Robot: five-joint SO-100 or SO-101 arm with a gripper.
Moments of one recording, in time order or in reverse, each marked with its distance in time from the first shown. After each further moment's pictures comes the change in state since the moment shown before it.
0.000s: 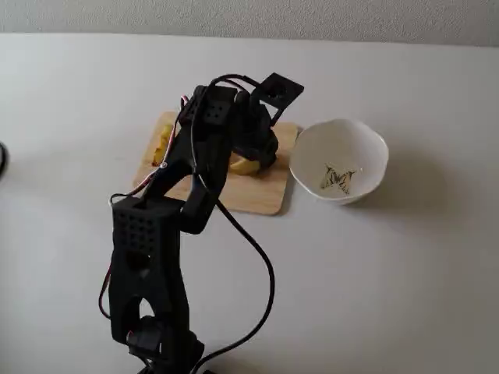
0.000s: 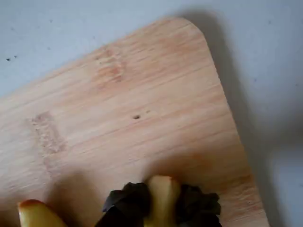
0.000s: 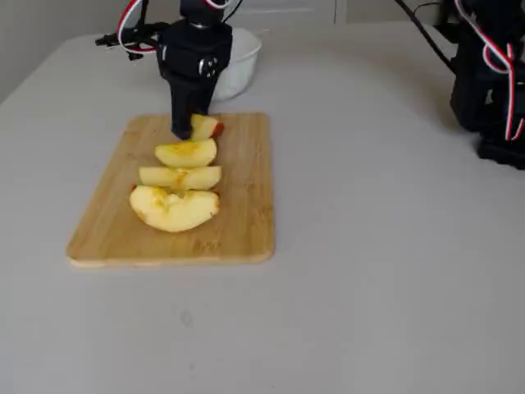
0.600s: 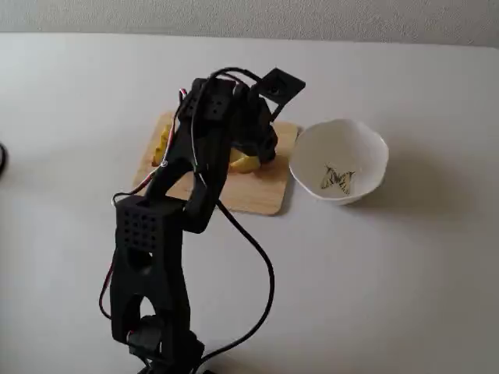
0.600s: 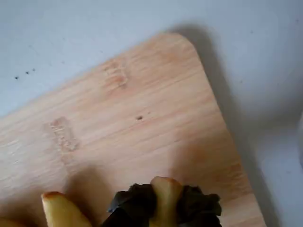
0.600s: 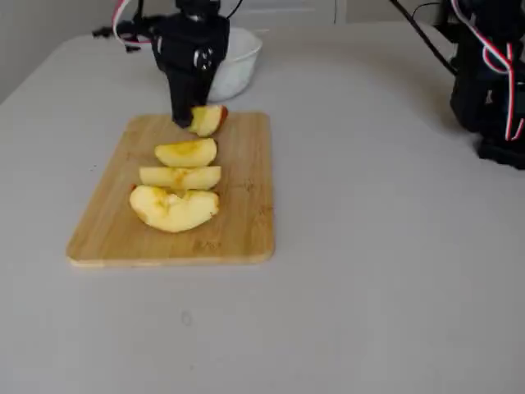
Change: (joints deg) arm 0.3 -1.2 -10.1 7.9 2.5
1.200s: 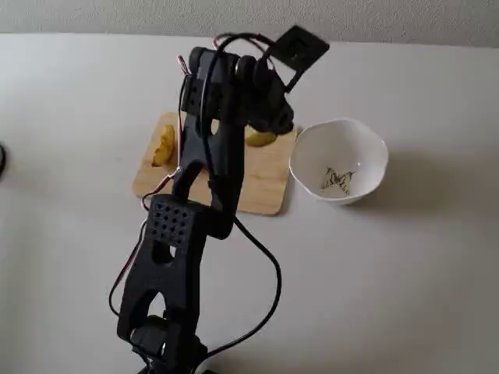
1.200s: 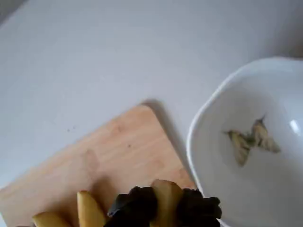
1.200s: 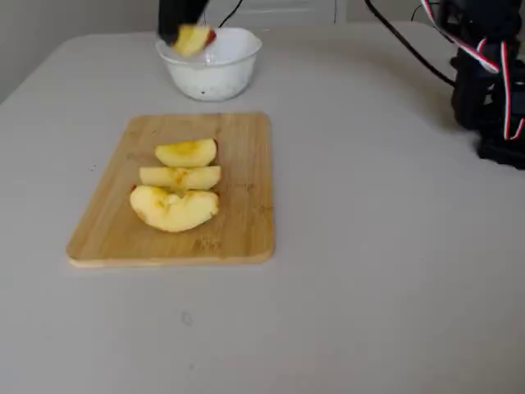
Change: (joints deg) arm 9.1 -11.7 -48.4 24.2 -0.6
